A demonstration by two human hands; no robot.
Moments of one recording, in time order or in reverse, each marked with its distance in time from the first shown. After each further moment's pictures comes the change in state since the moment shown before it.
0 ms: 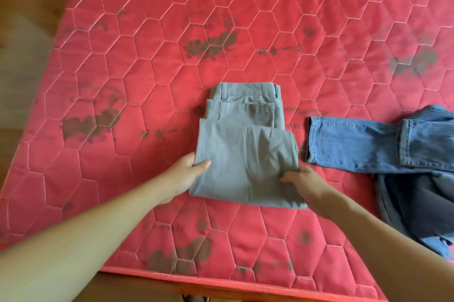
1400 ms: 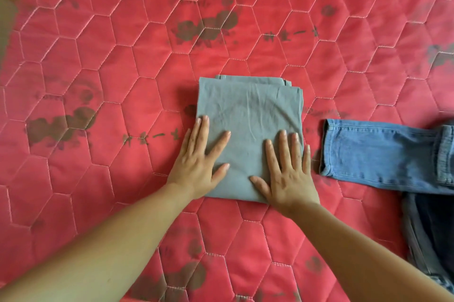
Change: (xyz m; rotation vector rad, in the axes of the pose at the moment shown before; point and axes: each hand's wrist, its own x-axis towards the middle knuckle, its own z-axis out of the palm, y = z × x) left_hand 0.100 -0.034 0.020 1.316 0.464 0.632; right_hand 0.086 0.035 0.037 -1.300 0.324 -0.697
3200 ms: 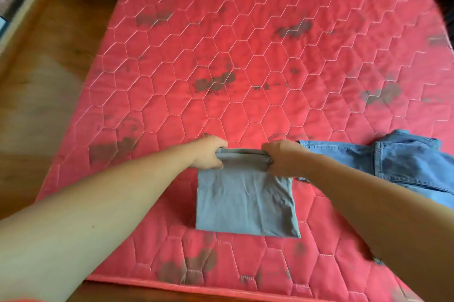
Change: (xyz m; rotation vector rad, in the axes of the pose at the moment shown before) left_hand 0.029 0.019 -0.223 -0.403 -0.569 -0.079; right_hand 0.010 -0.010 -0.214 0.101 -0.322 -0.124
